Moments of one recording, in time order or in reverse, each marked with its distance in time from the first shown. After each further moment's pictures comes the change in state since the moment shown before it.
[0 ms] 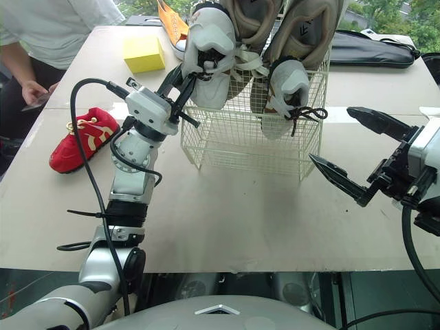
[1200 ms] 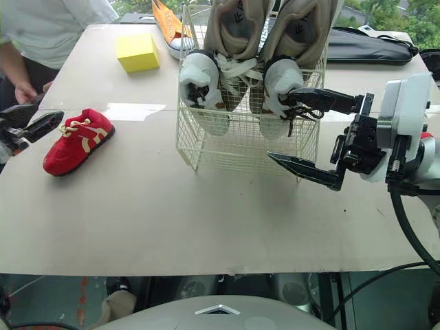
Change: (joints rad) left arm 0.079 0.837 0.334 0.420 -0.424 0.883 -0.465; right arm -0.461 -0.031 0.356 0.156 0.069 0.012 0.135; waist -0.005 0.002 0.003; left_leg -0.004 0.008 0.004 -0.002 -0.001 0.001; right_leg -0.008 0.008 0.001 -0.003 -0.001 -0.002
